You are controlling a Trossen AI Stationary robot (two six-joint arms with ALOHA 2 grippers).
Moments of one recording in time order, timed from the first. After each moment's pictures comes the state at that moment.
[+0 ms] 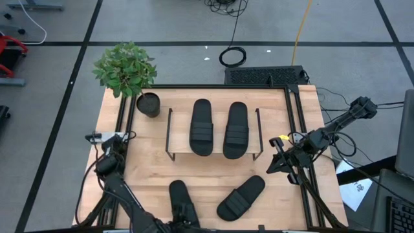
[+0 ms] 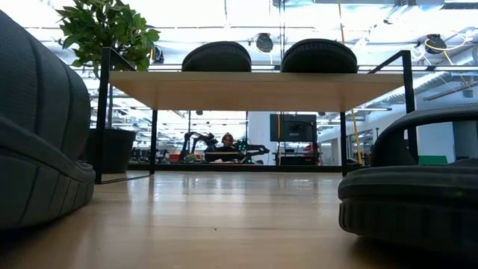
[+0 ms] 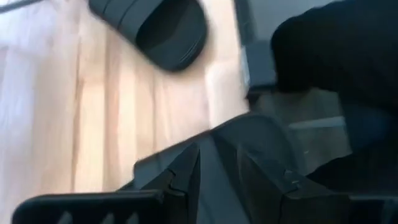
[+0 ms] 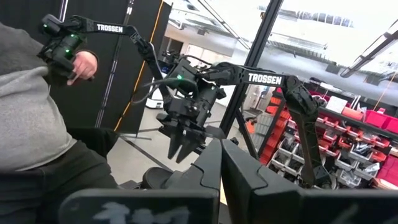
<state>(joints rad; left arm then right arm) -0.89 2.24 2.06 -1.07 -0.50 -0.67 0.57 0.63 0.31 0.48 0.00 -0.33</state>
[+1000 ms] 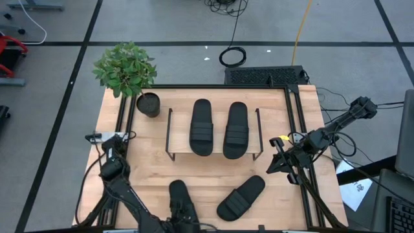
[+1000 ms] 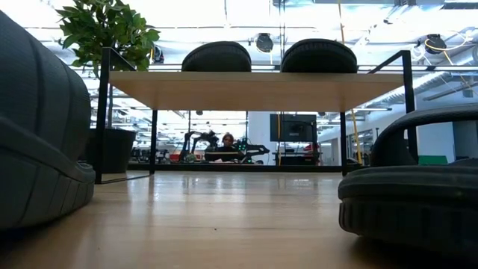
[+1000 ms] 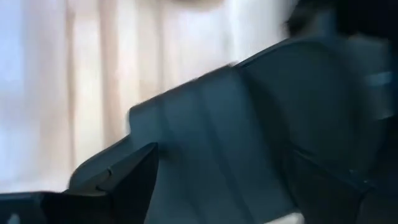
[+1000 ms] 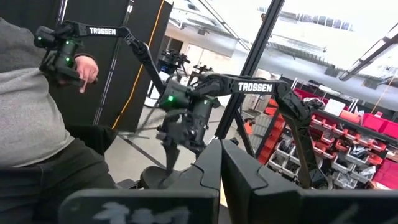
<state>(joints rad) -0.88 2.32 2.05 -1.22 -0.43 -0.77 0.57 0.63 0.31 0.48 0.00 -0.35</state>
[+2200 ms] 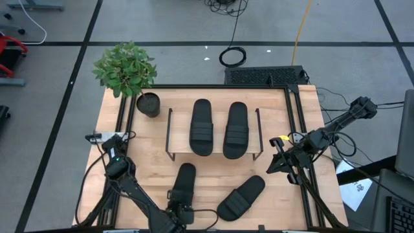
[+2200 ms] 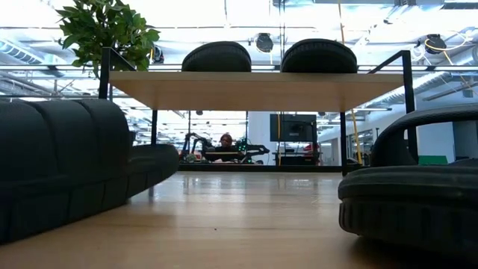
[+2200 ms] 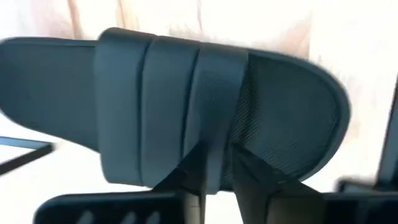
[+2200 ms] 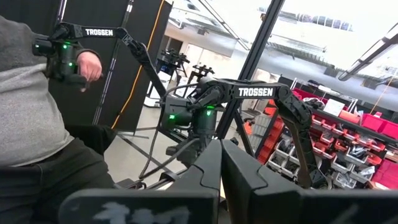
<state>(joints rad) -0.81 2.35 2.05 -1.43 -0.24 -0.79 0.57 0.63 0.31 0.48 0.00 -0.35</state>
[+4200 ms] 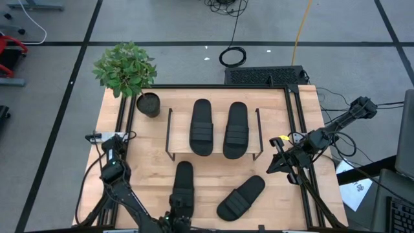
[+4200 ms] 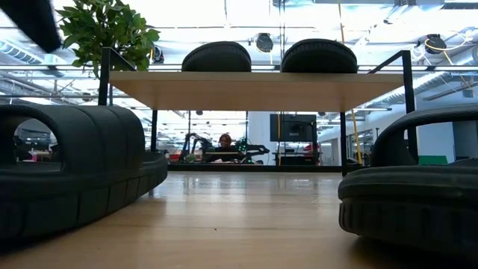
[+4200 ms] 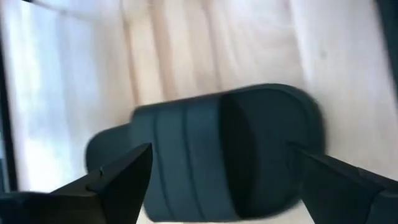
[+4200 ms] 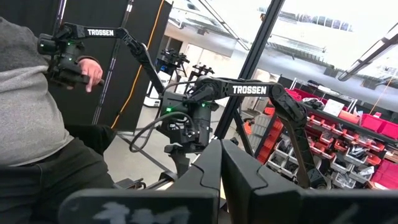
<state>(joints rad) -0.90 2.35 2.05 -1.38 -0.59 -0.68 0.57 0.63 0.31 0.48 0.00 -0.35</state>
